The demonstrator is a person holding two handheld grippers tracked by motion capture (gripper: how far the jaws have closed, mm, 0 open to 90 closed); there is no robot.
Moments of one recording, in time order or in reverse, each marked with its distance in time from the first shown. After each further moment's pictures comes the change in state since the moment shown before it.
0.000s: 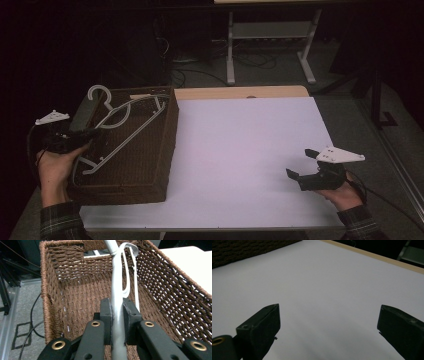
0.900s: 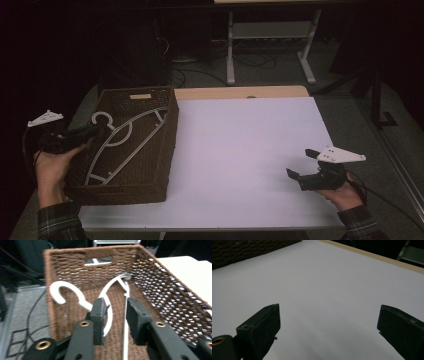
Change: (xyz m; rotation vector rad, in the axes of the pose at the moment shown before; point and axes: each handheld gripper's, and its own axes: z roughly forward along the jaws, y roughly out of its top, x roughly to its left) left arm 0.005 0.000 -0.003 -0.072 -0.061 -0.033; right arm -0.001 0.000 -0.001 -0.006 -0.001 0.003
